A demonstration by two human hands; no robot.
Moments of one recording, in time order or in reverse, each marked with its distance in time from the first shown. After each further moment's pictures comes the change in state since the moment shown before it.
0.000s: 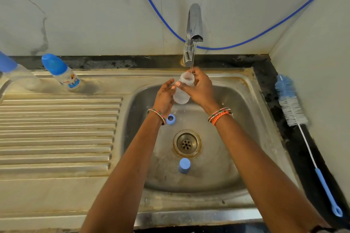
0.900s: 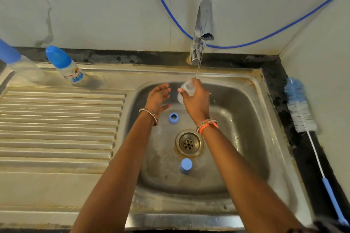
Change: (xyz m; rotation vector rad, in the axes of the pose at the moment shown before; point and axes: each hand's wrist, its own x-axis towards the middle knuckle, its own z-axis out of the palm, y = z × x) left_hand 0.002 0.003 -0.032 0.028 0.139 -0.120; right_hand -0.014 0.037 0.043 -0.107 0.143 0.026
